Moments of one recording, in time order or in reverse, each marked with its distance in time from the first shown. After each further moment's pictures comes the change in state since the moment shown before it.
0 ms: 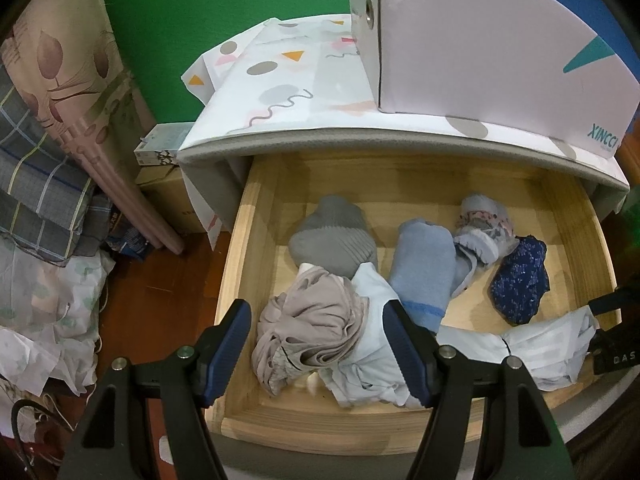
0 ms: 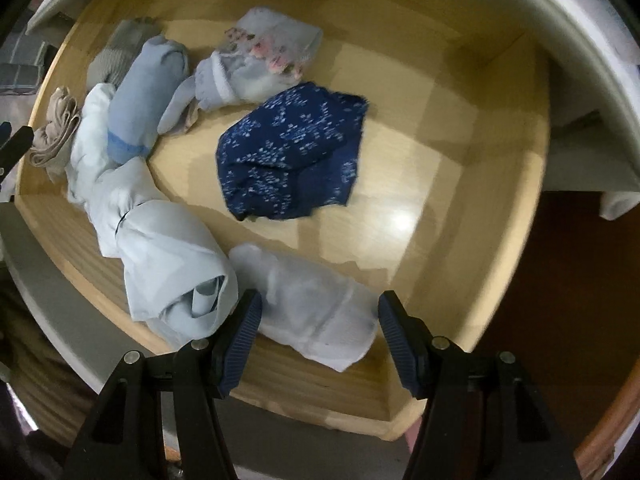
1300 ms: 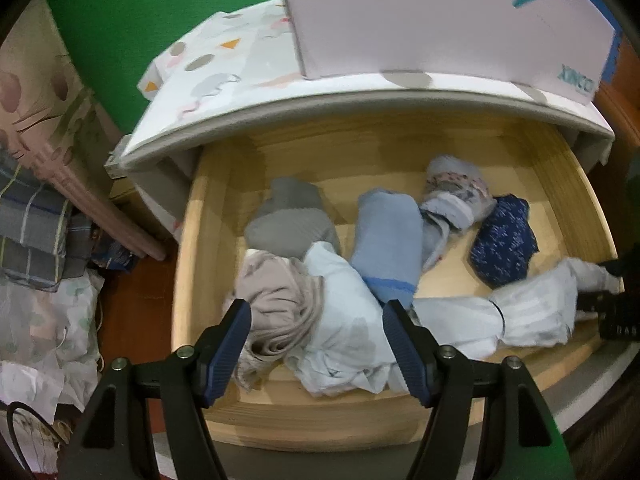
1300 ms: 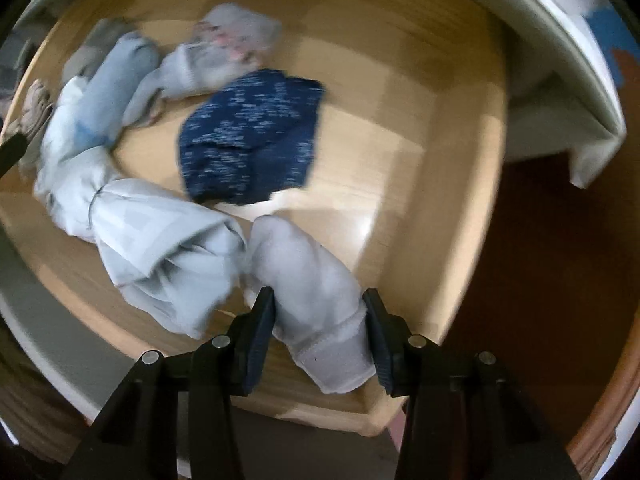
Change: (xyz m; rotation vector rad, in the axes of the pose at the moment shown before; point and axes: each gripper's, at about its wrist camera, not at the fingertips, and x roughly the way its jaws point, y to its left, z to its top) left arm 0.013 -0.032 -0.005 0.137 0.062 -0.049; right arm 0.009 -0.017 -0.034 0.059 -0.069 -0.120
